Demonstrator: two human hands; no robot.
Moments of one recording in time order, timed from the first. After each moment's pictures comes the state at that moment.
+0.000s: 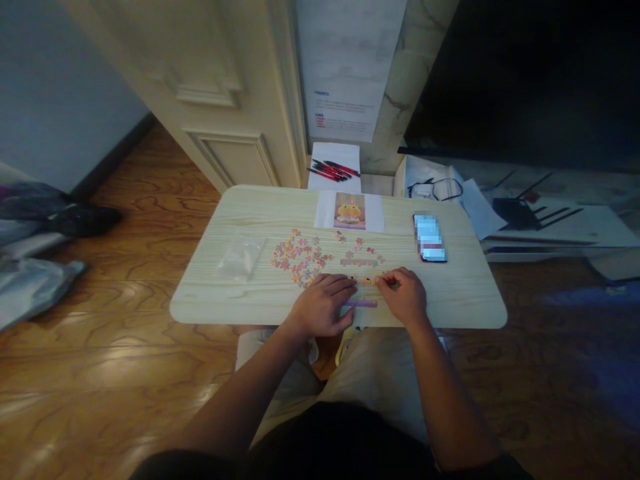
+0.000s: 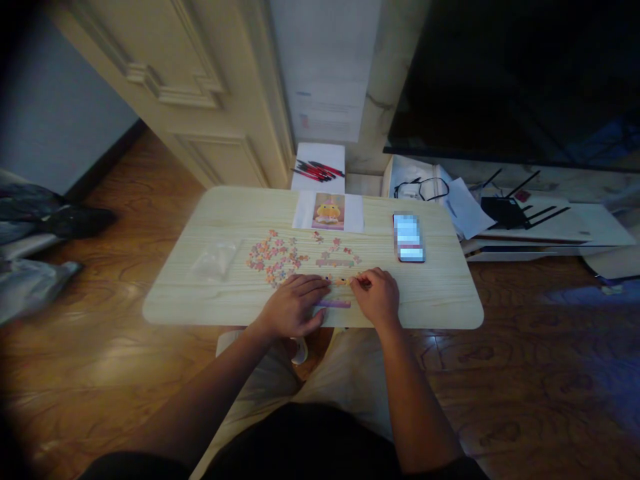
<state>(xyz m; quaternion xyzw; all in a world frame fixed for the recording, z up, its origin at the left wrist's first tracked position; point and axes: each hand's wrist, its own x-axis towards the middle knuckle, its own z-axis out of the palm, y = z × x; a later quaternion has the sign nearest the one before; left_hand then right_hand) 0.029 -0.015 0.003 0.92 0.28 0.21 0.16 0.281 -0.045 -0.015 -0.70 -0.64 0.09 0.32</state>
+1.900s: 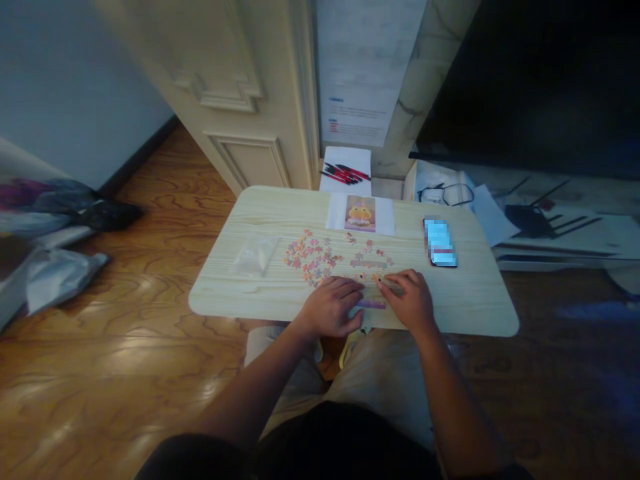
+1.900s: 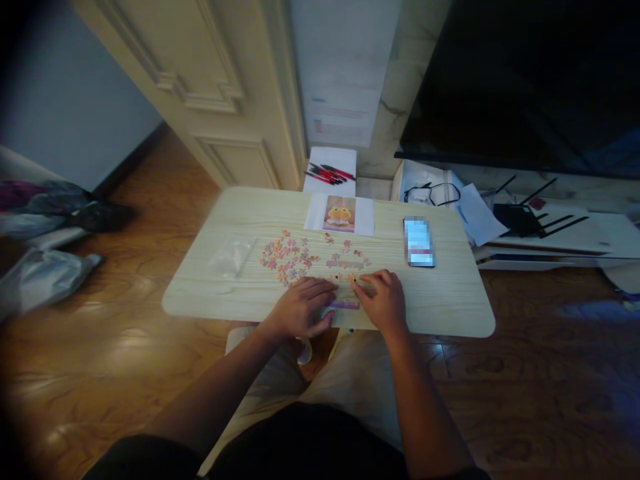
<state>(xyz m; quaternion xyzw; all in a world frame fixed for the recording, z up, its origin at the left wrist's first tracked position) 0.026 -0.020 -0.003 0.93 0.26 0.23 0.13 0.277 -0.050 -0.017 -0.65 -0.68 0.08 0.34</state>
